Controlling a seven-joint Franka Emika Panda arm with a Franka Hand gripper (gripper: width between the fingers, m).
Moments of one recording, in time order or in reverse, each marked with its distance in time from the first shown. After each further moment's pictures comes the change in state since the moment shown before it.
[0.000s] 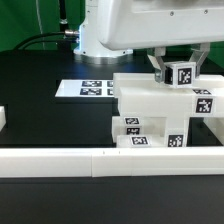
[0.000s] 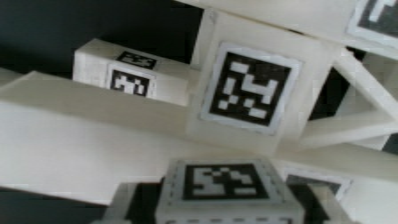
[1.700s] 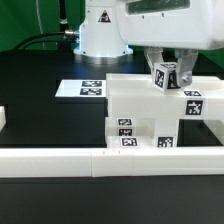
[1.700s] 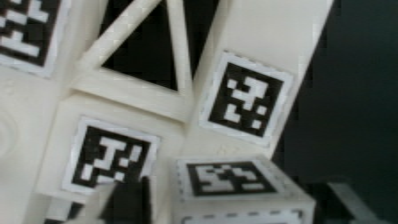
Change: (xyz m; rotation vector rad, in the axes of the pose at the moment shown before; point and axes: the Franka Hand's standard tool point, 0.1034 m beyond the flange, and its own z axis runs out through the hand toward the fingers) arm 0.007 0.007 -0.002 0.125 0.000 1.357
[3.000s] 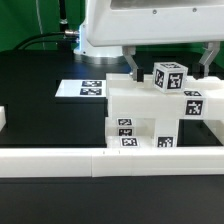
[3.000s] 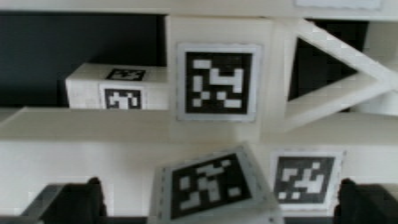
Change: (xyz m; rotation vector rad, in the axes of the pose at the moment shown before) arm 0.003 0.005 -0.002 -0.126 0.020 -1.261
